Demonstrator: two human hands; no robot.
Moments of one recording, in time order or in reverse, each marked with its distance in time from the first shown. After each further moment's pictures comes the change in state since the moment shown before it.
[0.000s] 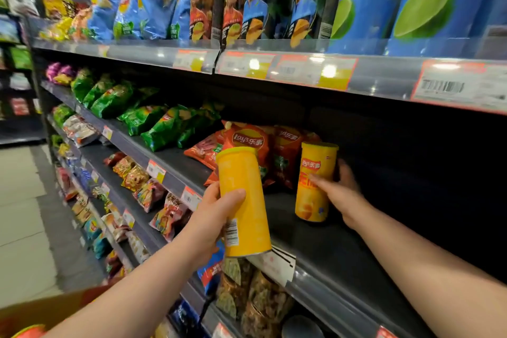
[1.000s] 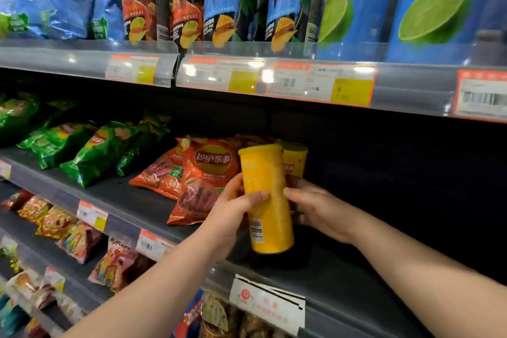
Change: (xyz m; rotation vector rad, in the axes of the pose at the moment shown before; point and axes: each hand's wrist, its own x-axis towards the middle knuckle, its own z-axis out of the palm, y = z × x) left_hand 0.098 0.006 0.029 -0.020 -0.379 0.007; right_hand -0.010 -0.021 0.021 0.043 -0.403 0.084
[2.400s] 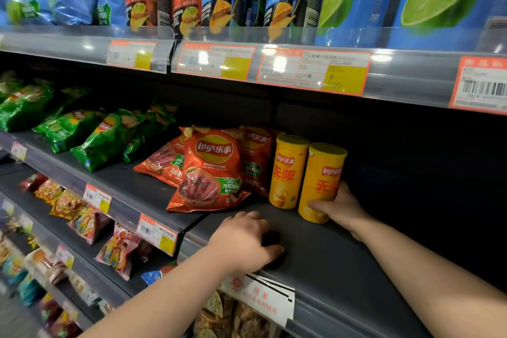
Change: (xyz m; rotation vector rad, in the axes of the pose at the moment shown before) left_hand -0.001 -0.045 0.008 1.587 -0.235 0.125; right_hand 0.021 0.053 -0.061 -0.342 0.542 0.169
